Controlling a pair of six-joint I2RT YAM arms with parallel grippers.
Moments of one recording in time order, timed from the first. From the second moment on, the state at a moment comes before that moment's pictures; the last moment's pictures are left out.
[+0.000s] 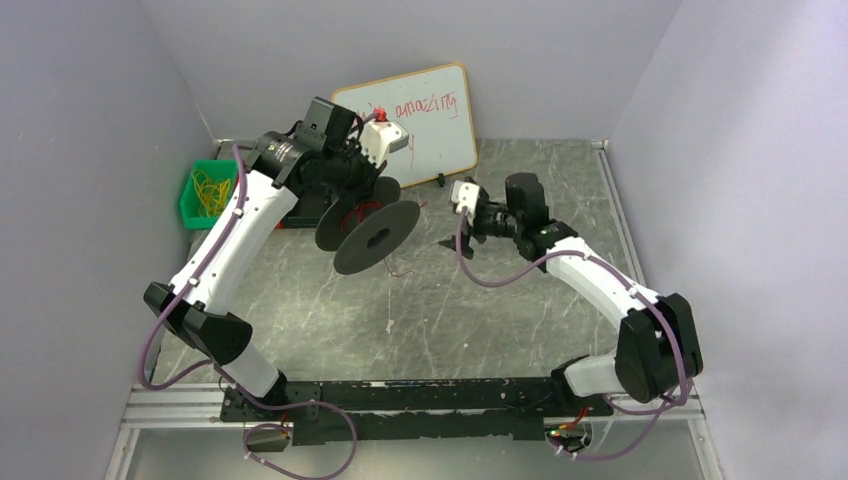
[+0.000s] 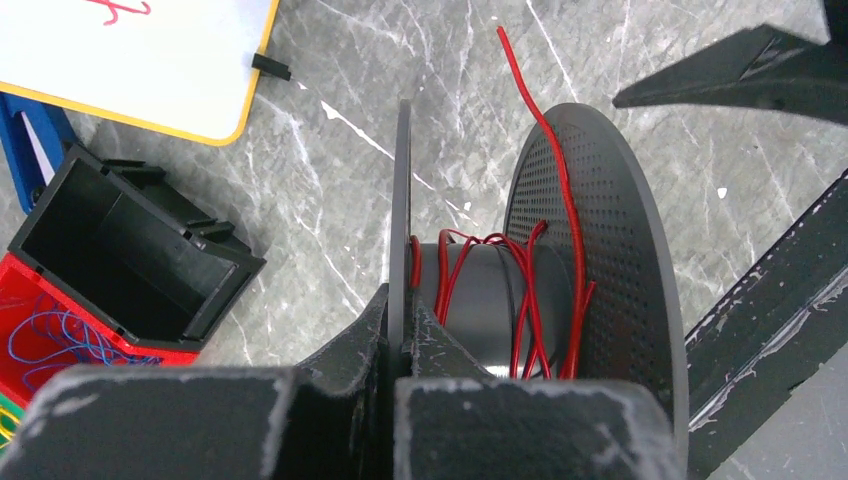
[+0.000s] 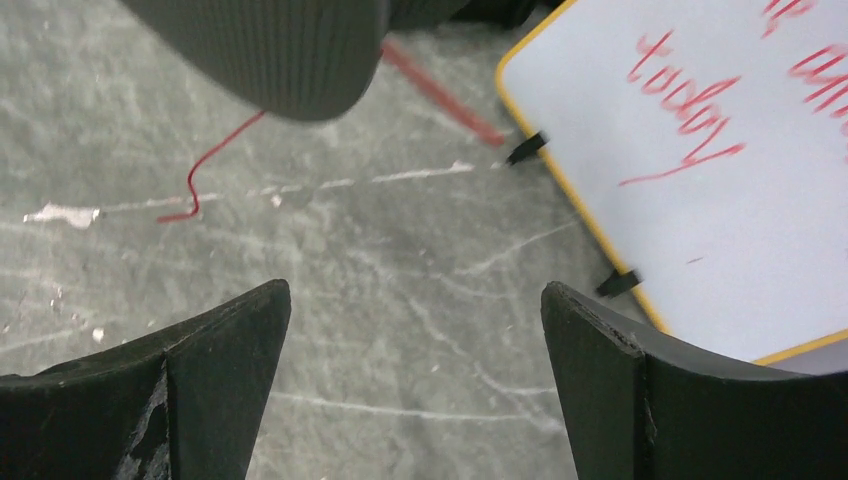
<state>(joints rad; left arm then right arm) -0.53 1.60 1.94 -1.15 0.20 0.30 0.41 1.36 0.98 -0.05 -0.71 -0.66</state>
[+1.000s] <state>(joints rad) -0.50 1.63 1.95 -1.12 0.13 0.24 0.87 1.55 0.92 -0.01 -0.16 -1.03</state>
